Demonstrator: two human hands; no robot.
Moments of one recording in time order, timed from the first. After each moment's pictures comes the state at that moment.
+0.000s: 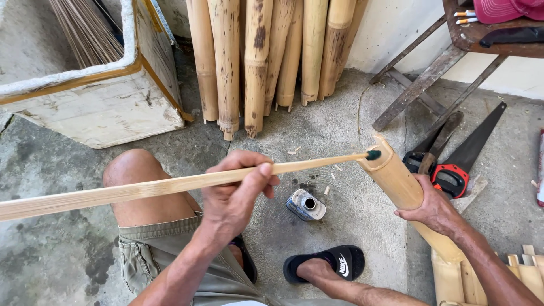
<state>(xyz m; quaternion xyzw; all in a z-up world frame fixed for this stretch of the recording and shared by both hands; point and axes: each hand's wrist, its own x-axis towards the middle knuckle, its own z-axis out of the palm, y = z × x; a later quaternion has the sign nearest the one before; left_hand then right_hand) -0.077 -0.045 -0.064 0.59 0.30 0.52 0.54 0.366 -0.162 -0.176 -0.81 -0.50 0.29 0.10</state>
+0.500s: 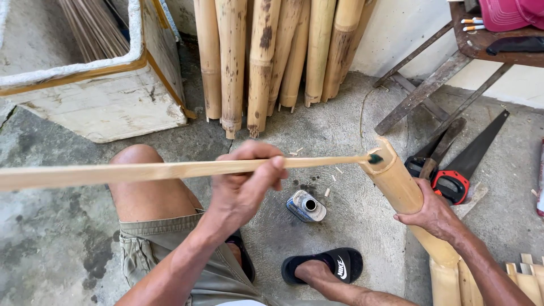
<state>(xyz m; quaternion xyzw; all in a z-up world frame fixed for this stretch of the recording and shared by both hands) -0.069 -0.034 -0.058 0.63 0.27 0.52 0.51 0.360 -0.158 -0.173 -0.82 -0.48 0.30 0.07</state>
